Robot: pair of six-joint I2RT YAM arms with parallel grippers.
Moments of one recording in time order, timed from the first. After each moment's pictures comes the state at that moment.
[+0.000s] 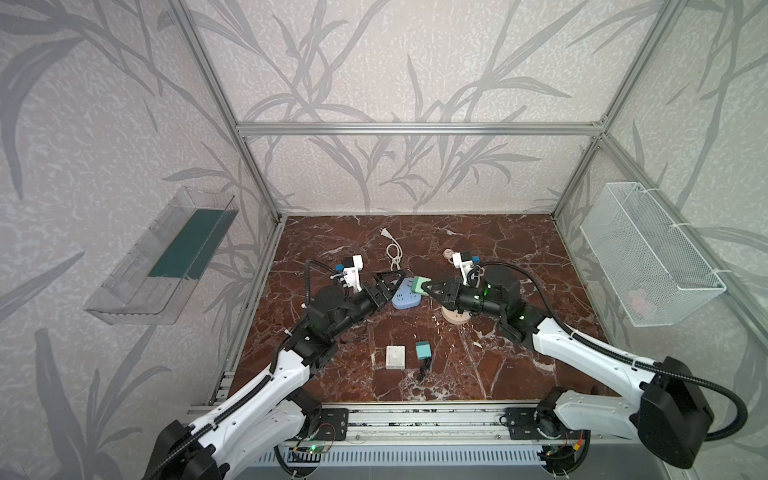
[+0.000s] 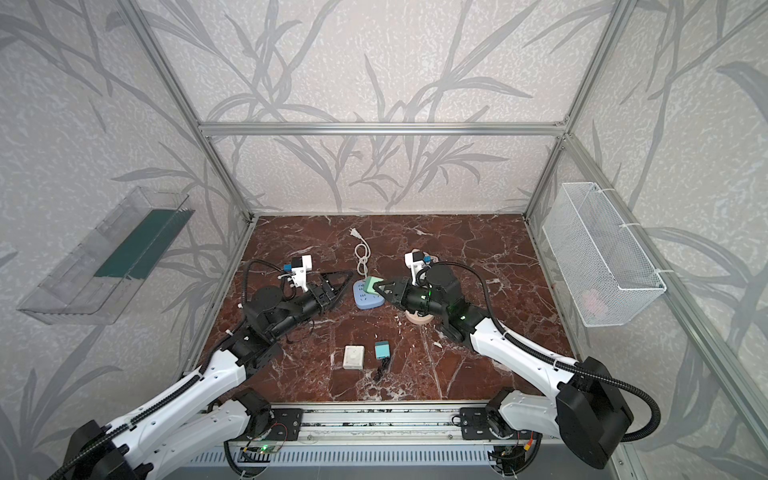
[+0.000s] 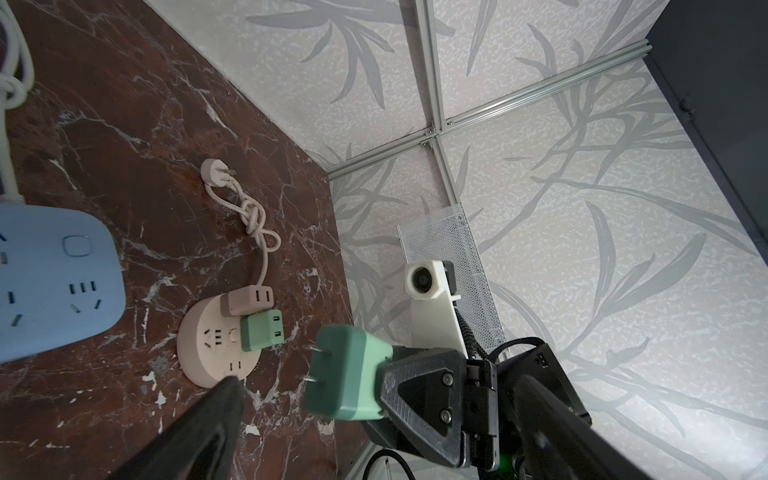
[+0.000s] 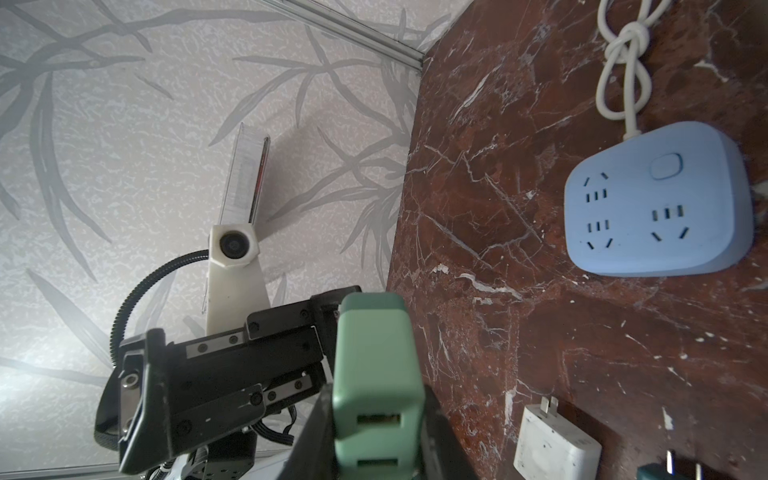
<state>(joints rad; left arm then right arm) -0.56 0.87 0.55 0.26 0.27 -1.16 0.67 1.21 0.73 0.23 -0.45 1.14</state>
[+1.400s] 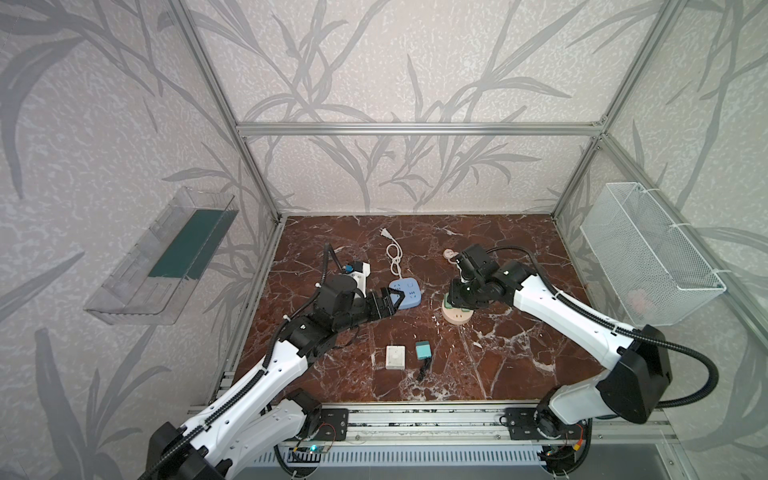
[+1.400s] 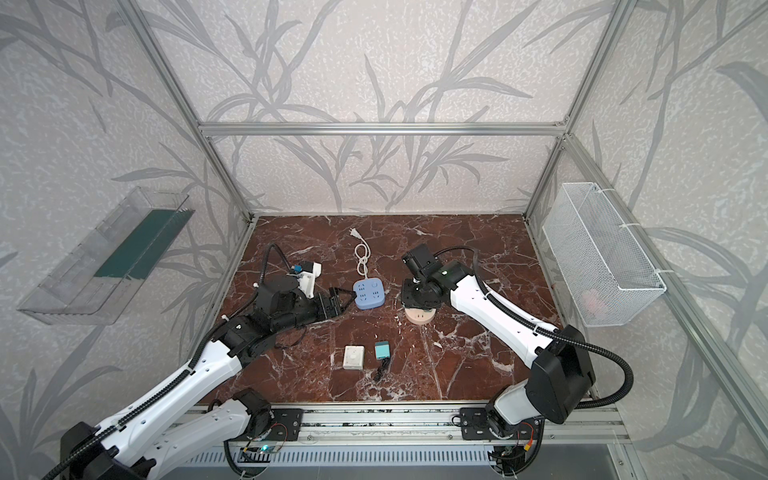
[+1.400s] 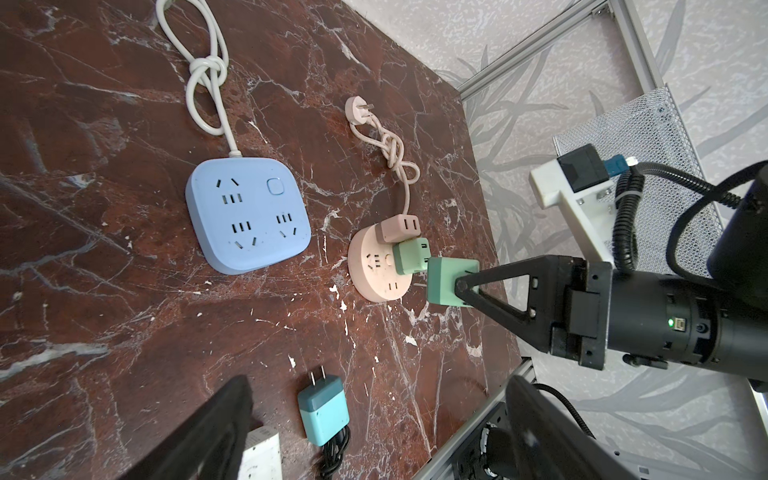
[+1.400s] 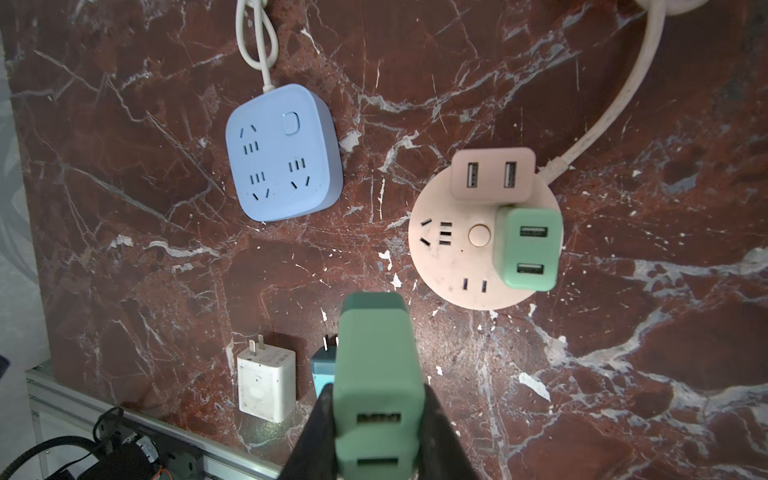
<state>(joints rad) -0.56 0.92 0.72 -0.31 0.24 -0.80 0.66 1.49 1.26 -0.88 -0.06 0.71</state>
